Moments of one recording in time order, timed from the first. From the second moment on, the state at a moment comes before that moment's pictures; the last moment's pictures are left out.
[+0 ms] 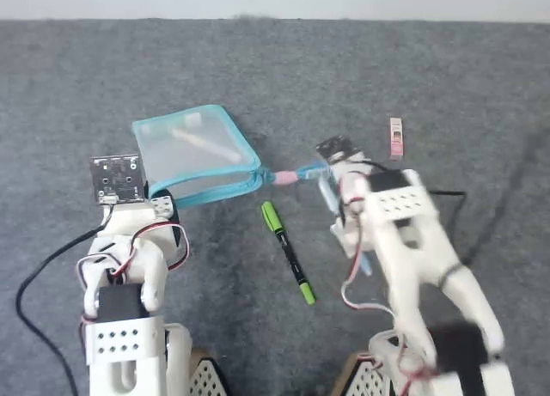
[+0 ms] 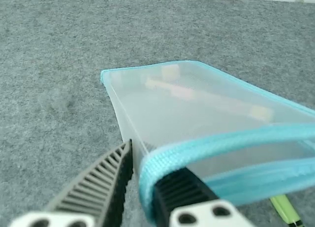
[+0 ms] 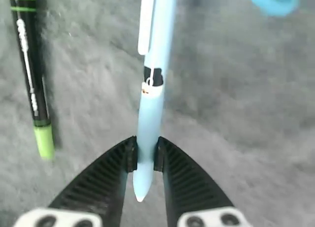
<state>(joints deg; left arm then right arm) -12.3 -75.6 76.4 48.0 4.7 -15.3 -15.7 39.2 72.7 16.6</state>
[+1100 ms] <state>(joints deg) -12.3 -75.6 76.4 46.7 4.7 -8.4 -20.7 19.3 100.6 37.1</state>
